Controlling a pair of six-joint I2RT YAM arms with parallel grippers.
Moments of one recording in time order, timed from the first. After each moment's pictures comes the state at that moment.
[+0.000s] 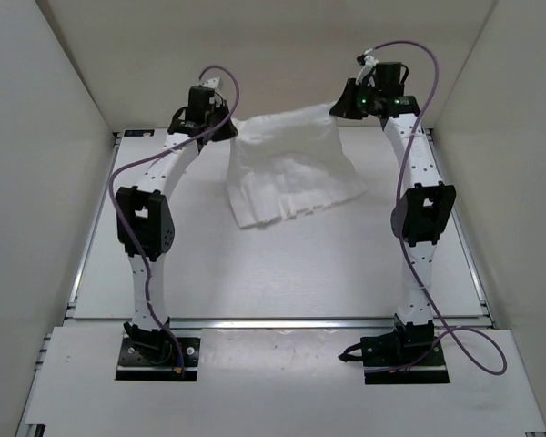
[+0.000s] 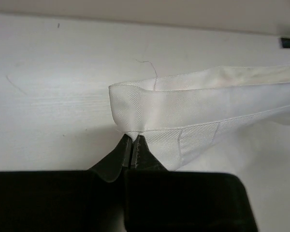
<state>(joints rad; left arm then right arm) -0.24 2.17 2.01 -0.42 0.11 -0.36 0.10 2.33 2.45 -0.64 -0.47 0.20</state>
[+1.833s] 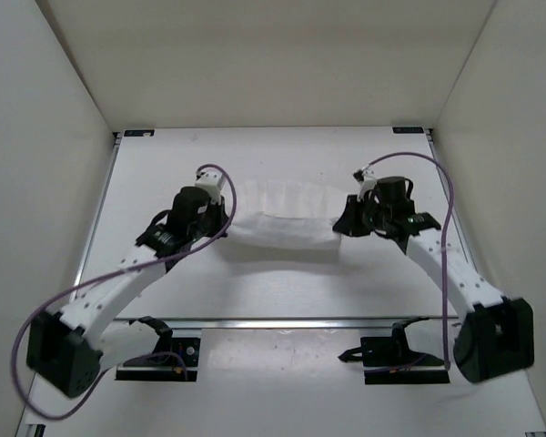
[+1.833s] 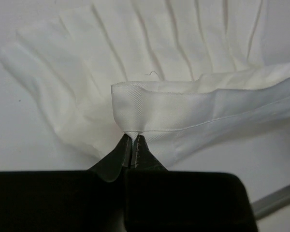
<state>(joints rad) -0.52 1.13 0.84 -0.28 -0.07 -0.28 0.24 1.22 0.87 -0.38 -0.43 0.19</state>
